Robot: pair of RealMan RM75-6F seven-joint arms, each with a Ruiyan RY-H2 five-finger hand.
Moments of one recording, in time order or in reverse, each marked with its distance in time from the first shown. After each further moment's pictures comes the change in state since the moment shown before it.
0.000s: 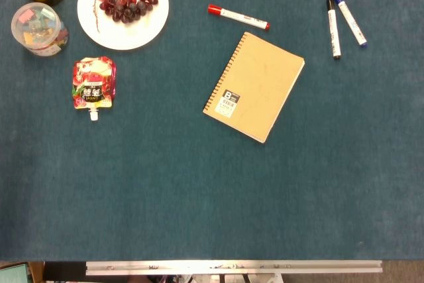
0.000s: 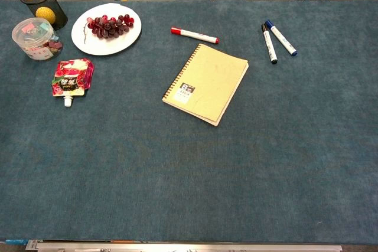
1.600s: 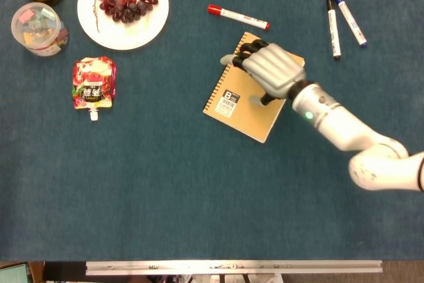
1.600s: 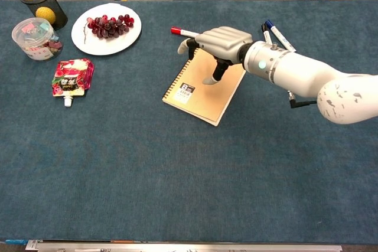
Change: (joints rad) left arm 0.063 0.027 0.004 0.014 -0.037 0.056 -0.028; right arm 0.836 -0.485 0.235 0.226 0.415 -0.900 -0.073
